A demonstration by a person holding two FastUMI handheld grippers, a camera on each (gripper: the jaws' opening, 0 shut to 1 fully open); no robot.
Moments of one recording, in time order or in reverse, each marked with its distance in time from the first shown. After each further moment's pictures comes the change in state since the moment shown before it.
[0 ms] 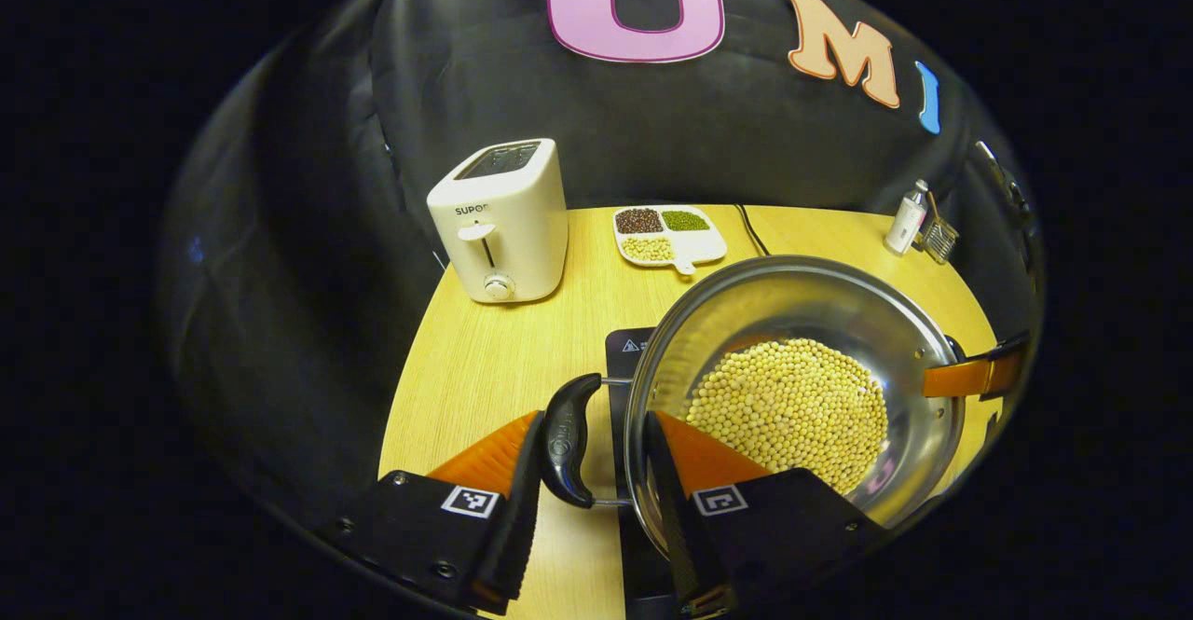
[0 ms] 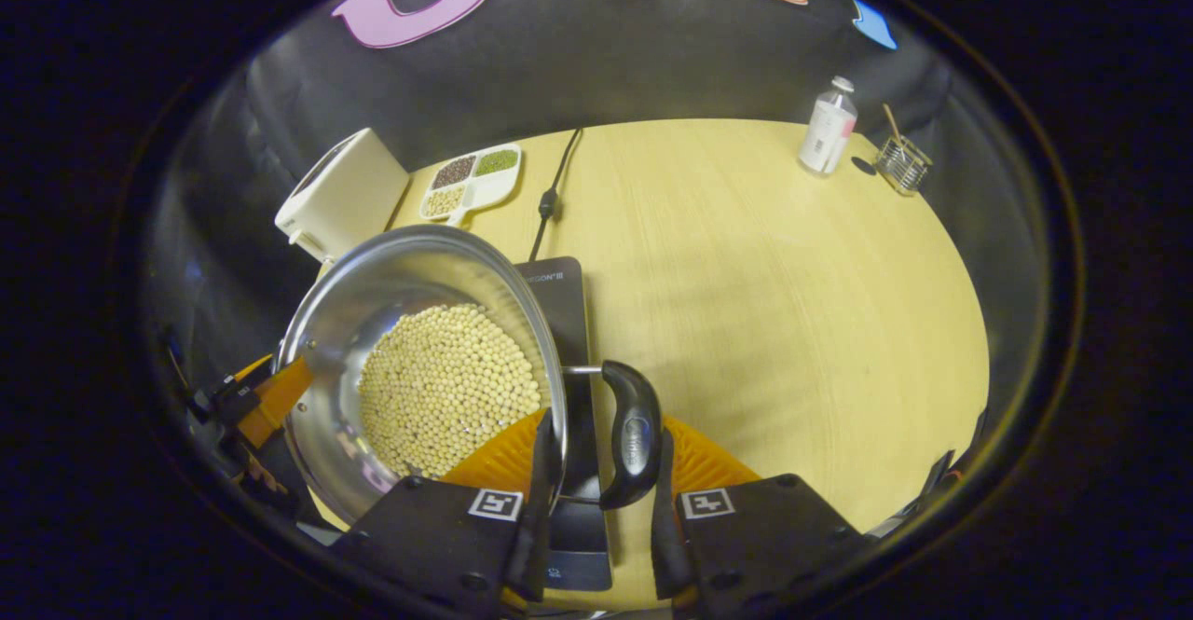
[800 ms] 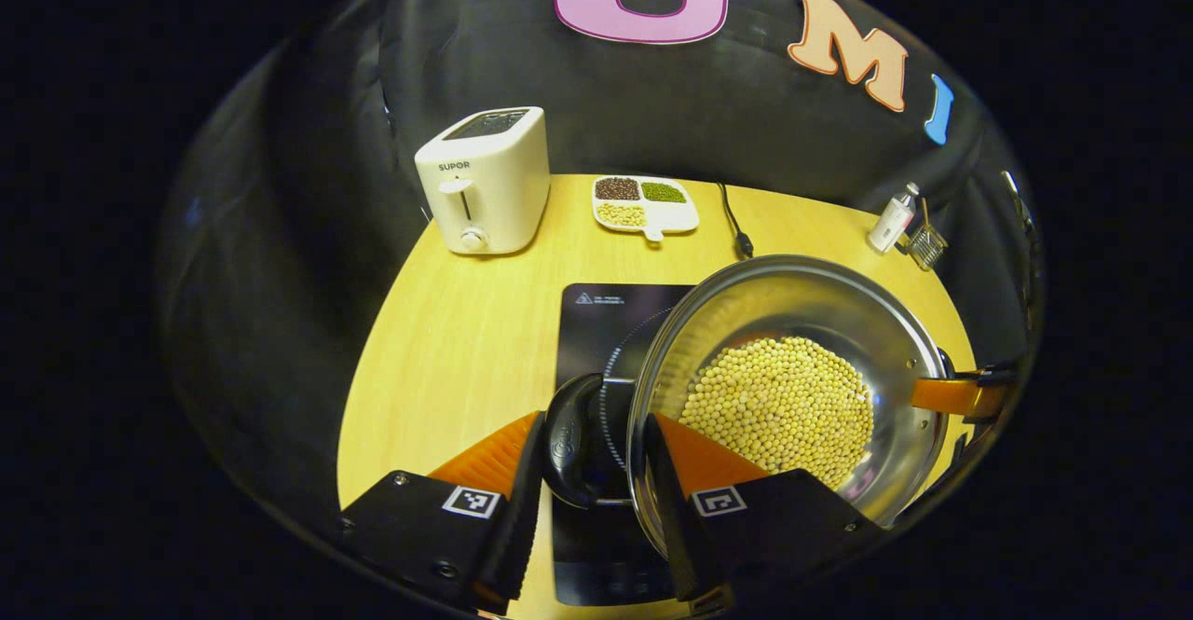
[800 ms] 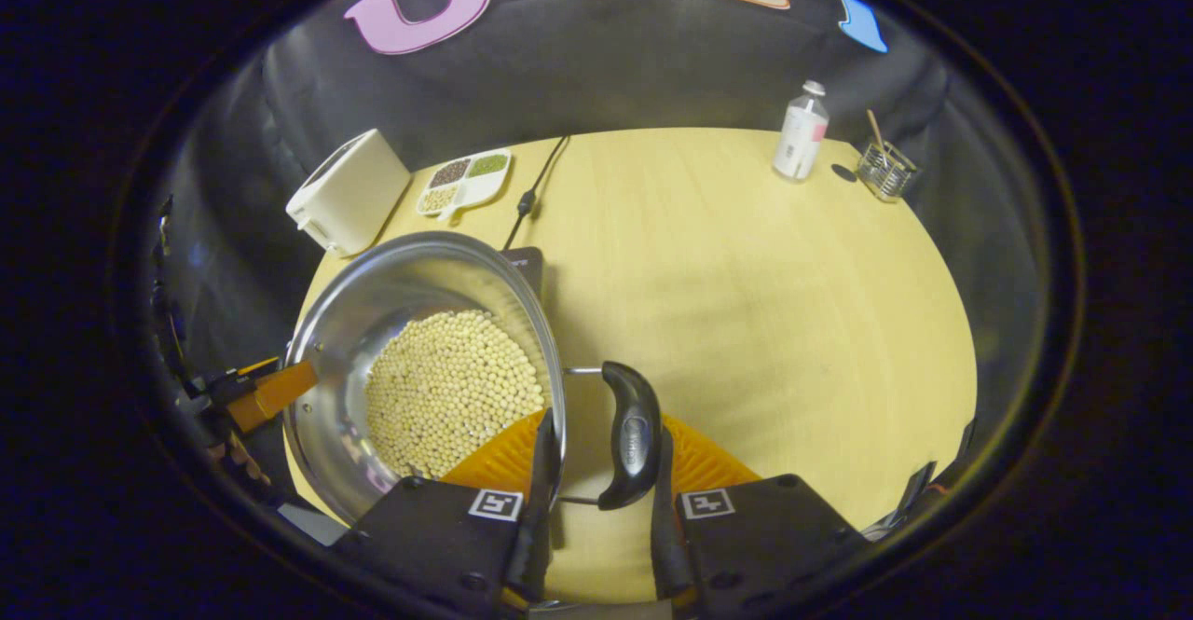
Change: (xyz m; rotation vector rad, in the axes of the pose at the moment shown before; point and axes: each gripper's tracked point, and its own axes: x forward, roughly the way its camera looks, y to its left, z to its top) left arm -0.028 -0.030 -0.025 -0.084 0.095 -0.028; right arm -0.020 -0.034 -0.018 -0.041 -0.020 0.002
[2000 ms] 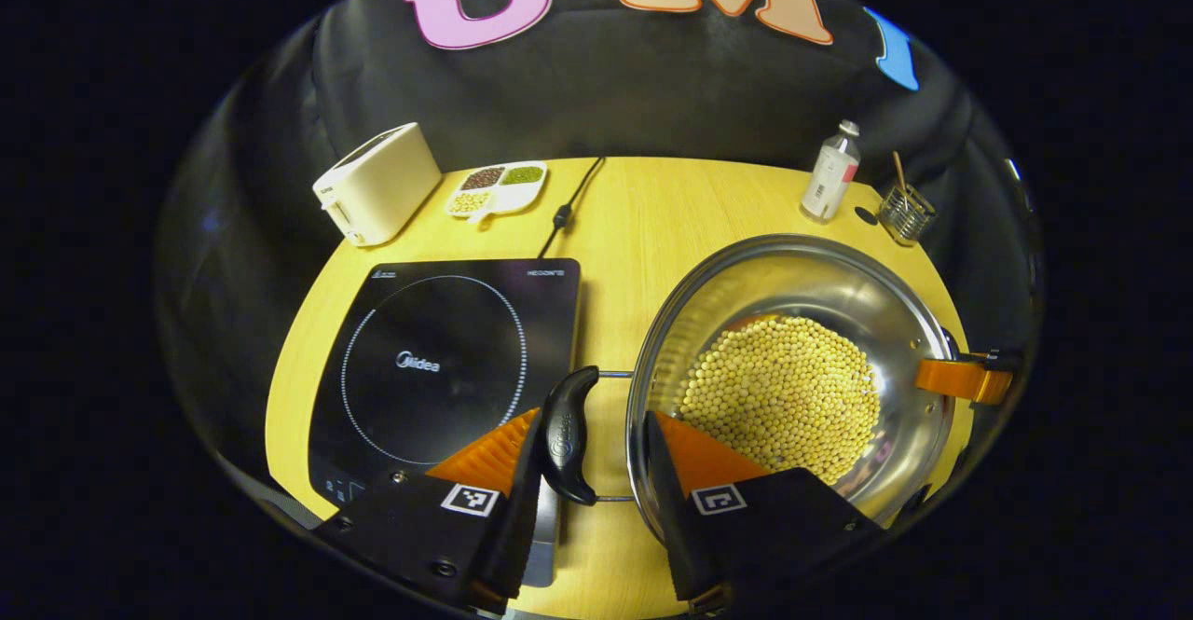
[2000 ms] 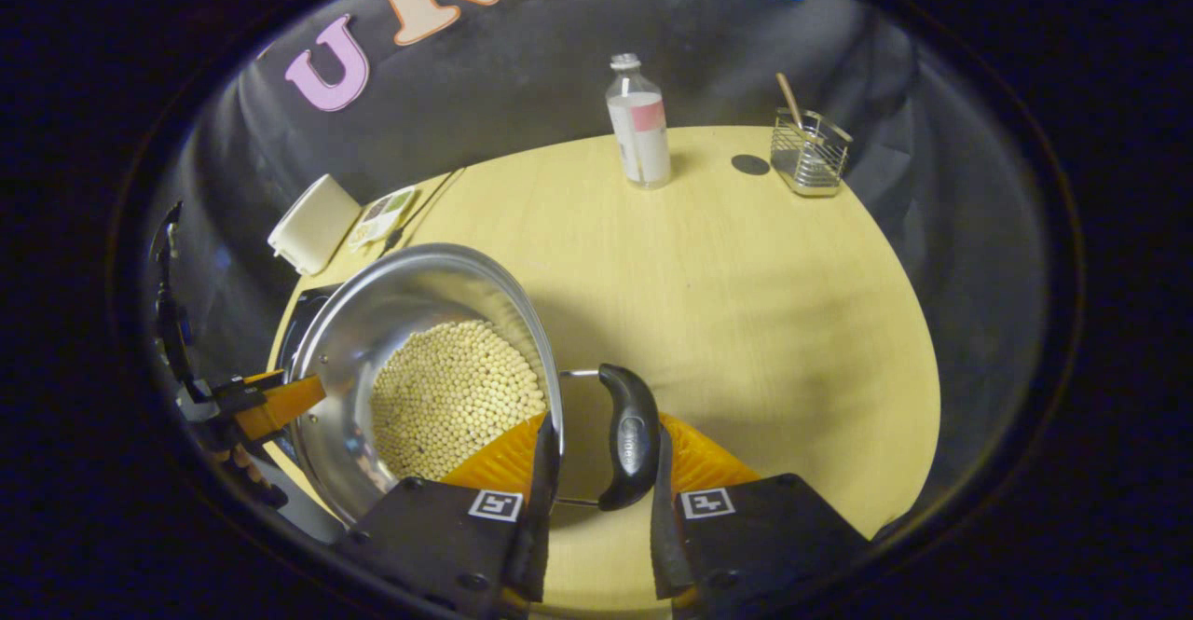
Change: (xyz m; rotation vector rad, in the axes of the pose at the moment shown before) left arm 0.002 -0.276 -0.018 -0.015 0.051 0.108; right arm 0.014 -0.278 0.047 -0.017 -0.064 0.136
